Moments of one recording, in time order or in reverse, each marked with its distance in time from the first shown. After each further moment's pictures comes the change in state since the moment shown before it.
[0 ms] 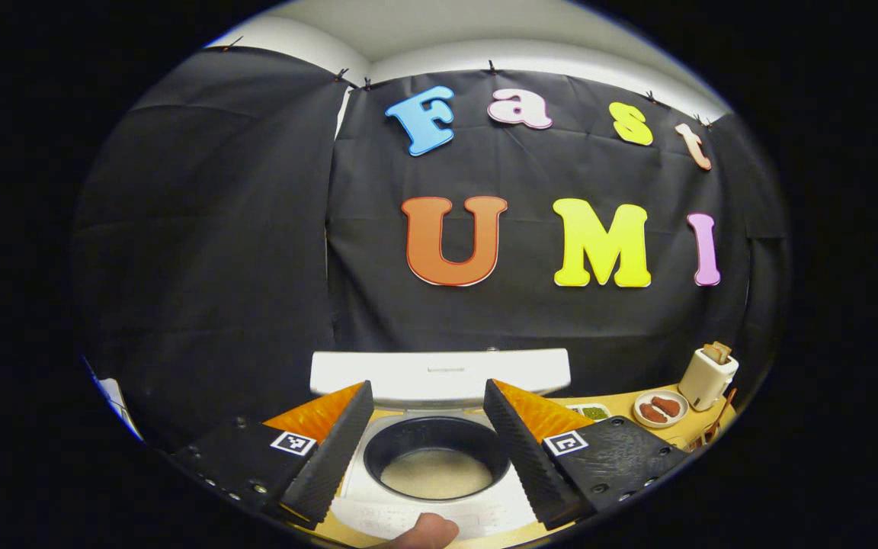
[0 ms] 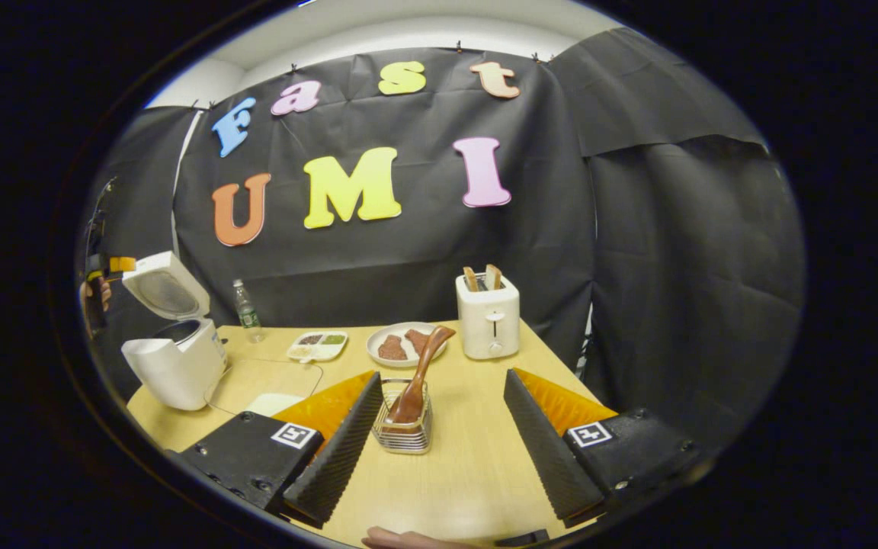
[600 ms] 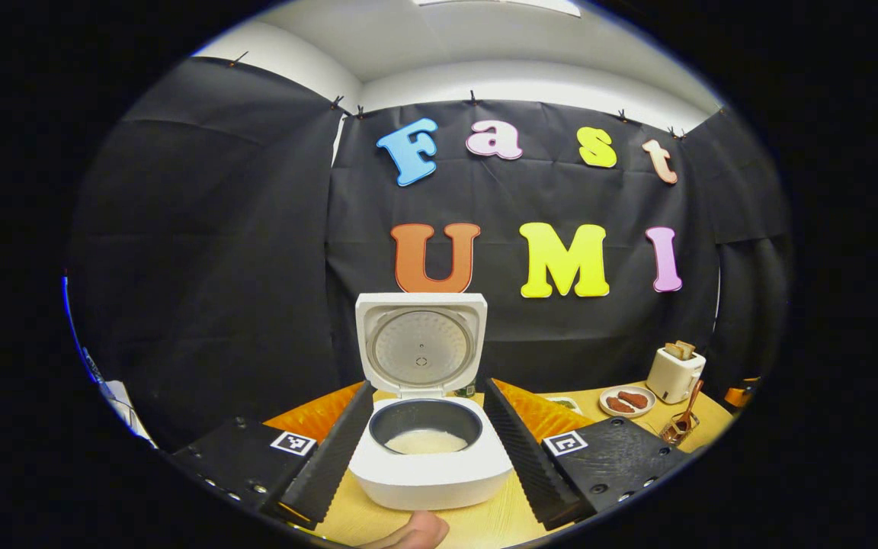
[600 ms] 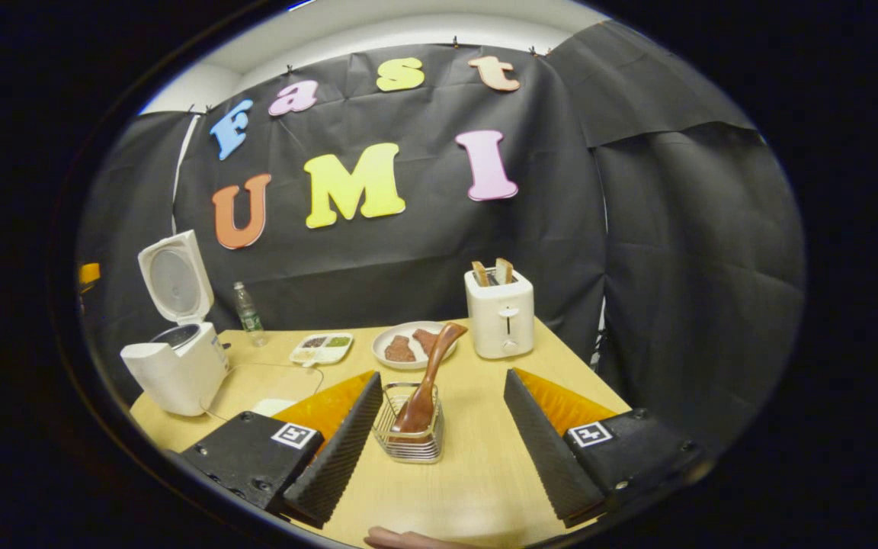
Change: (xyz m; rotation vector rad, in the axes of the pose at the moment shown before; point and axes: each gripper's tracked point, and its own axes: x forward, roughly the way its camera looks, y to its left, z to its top) left arm -0.127 -0.013 -0.004 0.025 -0.097 -0.063; right arm 0.045 0.006 -0.010 0.020 -0.013 0.033
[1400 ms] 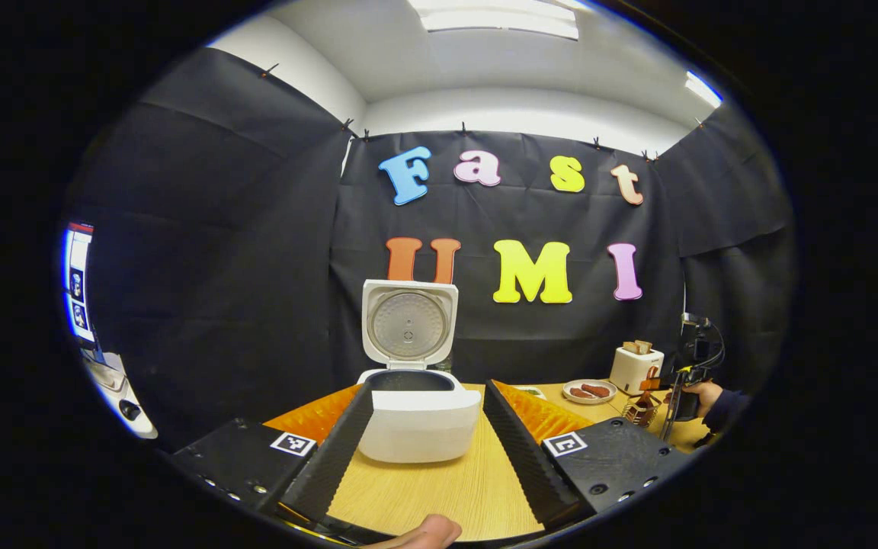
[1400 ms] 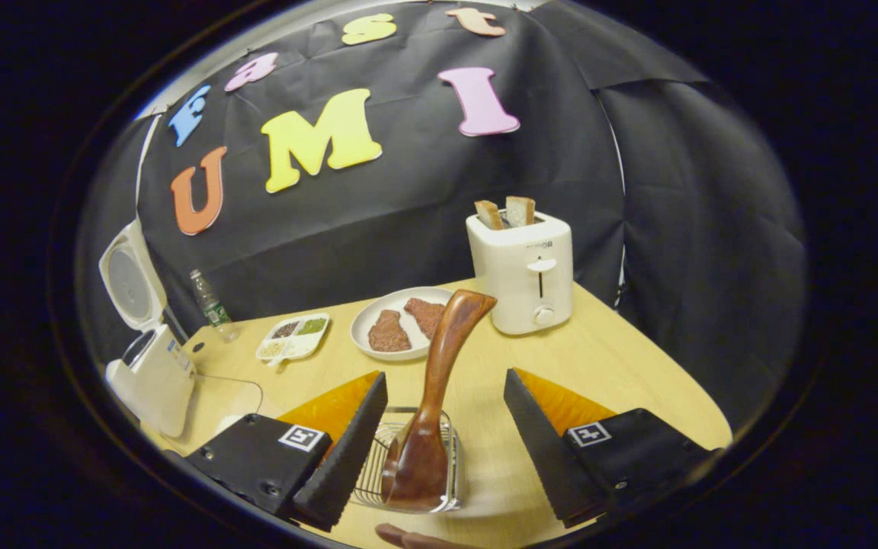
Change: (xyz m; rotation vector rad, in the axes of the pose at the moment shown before) left arm -0.134 -0.018 -0.059 -0.051 -0.063 -0.052; right arm 0.149 0.012 -0.049 0.126 0.210 -0.006
